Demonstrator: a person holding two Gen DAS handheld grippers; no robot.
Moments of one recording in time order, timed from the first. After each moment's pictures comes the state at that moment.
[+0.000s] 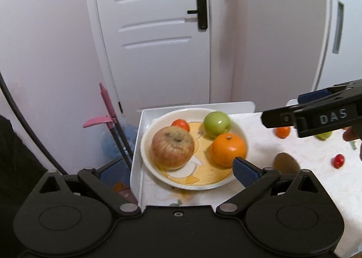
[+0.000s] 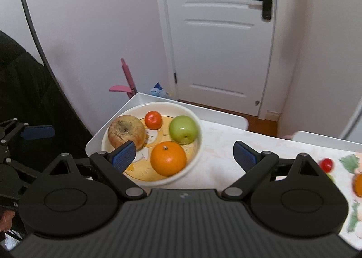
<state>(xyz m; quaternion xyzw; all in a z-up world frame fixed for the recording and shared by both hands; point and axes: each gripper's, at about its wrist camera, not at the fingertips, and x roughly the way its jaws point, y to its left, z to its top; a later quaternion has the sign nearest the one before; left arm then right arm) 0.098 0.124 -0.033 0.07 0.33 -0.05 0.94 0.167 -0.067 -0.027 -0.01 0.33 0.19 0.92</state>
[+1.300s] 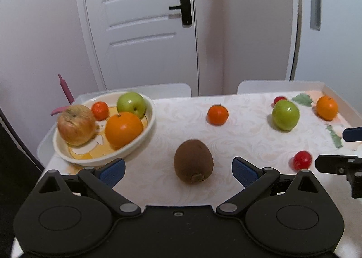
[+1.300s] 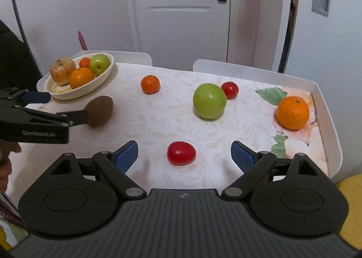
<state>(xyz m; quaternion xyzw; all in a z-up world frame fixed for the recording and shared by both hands) 0.085 -0.054 -0.108 0.06 0.32 -0.01 0.94 0.098 -0.268 -0.120 -0.02 0.34 0.15 0.93</state>
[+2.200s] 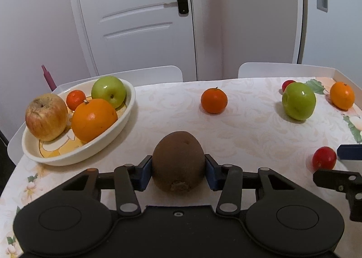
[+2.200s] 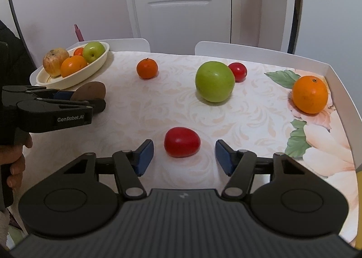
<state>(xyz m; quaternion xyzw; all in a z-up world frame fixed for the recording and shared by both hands) 0.124 -0.070 -0.148 0.07 0.34 -0.01 0.94 0.112 -0.264 -0.158 -0.01 0.35 0.16 0.93</state>
